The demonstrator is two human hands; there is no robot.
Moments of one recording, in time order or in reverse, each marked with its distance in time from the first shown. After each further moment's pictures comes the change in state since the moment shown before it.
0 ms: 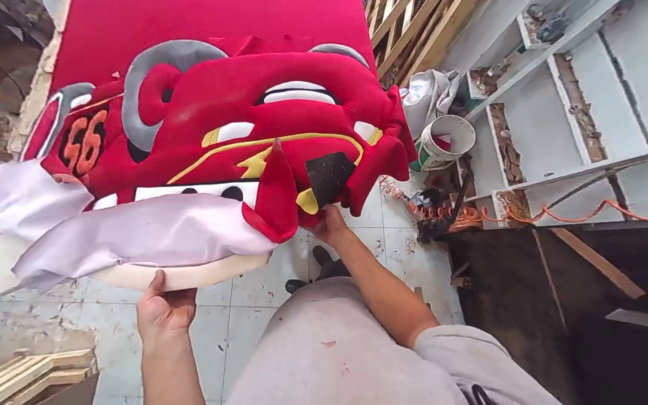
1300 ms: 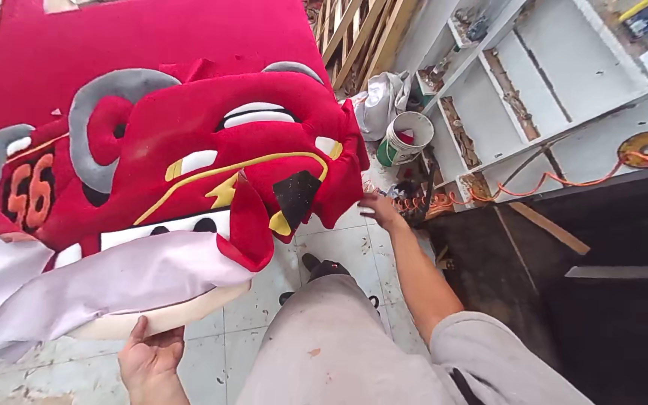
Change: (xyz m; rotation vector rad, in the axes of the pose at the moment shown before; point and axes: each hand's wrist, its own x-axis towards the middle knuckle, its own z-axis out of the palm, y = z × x) left_hand 0.021 -0.025 -0.016 -0.051 -0.043 -0.036; right_hand -0.027 -0.144 -0.183 -0.698 0.408 -0.232
